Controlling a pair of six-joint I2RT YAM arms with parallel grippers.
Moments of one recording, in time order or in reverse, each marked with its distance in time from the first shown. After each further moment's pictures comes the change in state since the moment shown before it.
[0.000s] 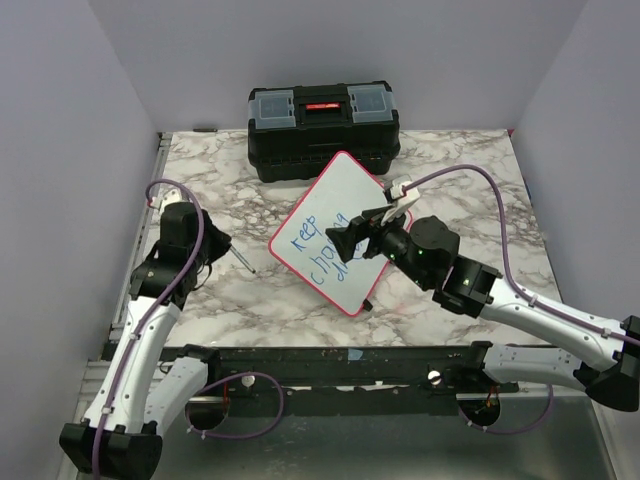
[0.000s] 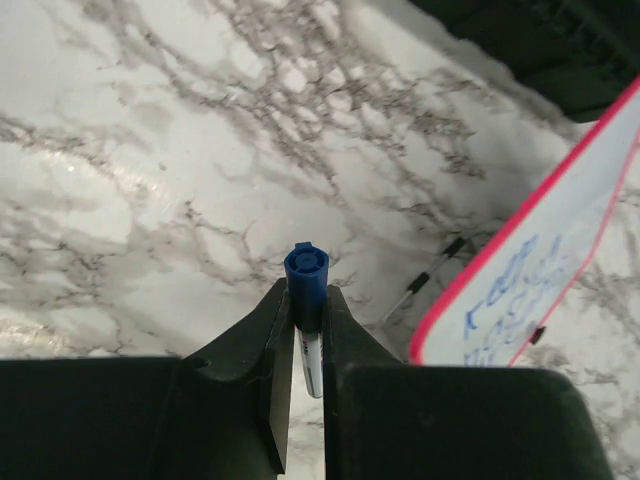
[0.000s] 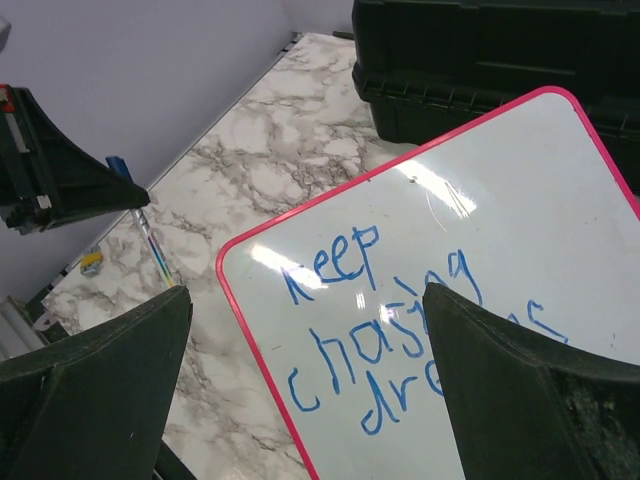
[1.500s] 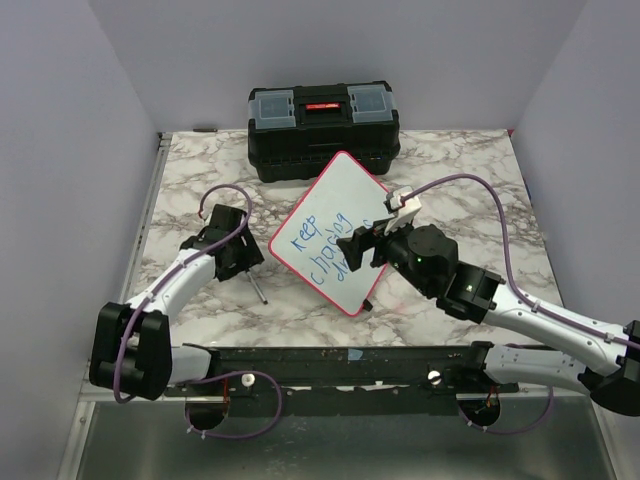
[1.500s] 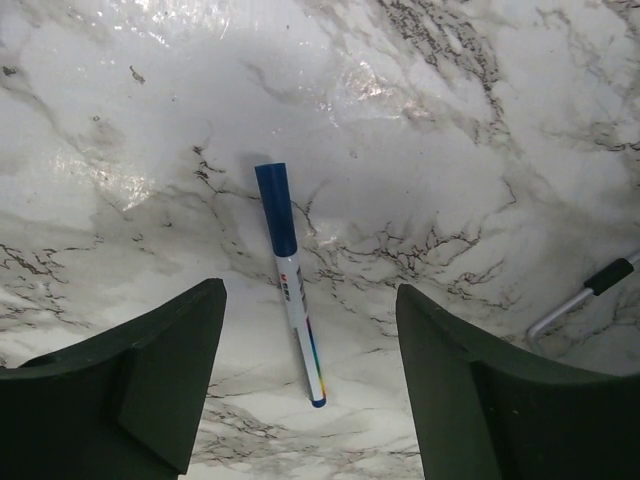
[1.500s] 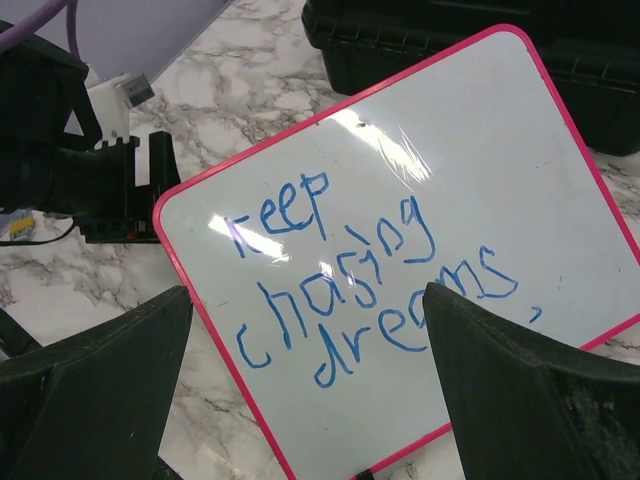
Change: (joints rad) left arm -0.061 0.480 -0.179 0.161 0.020 0.040; right arm 0.000 -0.043 -0.071 -0.080 0.063 -0.023
